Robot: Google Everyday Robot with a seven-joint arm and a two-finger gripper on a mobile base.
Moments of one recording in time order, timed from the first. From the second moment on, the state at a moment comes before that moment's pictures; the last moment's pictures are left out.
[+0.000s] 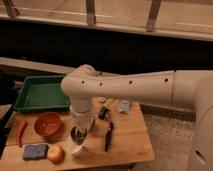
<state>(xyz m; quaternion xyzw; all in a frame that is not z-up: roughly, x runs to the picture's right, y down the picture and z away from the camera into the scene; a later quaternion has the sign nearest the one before) -0.085 0.174 0.628 -0.41 0.15 0.37 0.82</state>
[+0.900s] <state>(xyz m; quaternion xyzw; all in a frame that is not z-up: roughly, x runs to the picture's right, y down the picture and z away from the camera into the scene) -0.118 0.184 0.641 -0.43 0.13 0.35 0.82</state>
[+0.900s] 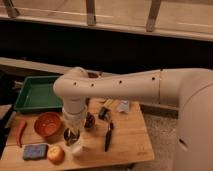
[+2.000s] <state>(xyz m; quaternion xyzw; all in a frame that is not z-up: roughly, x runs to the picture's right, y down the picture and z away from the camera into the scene) -0.122 0.214 0.671 -0.46 0.16 0.36 0.80</state>
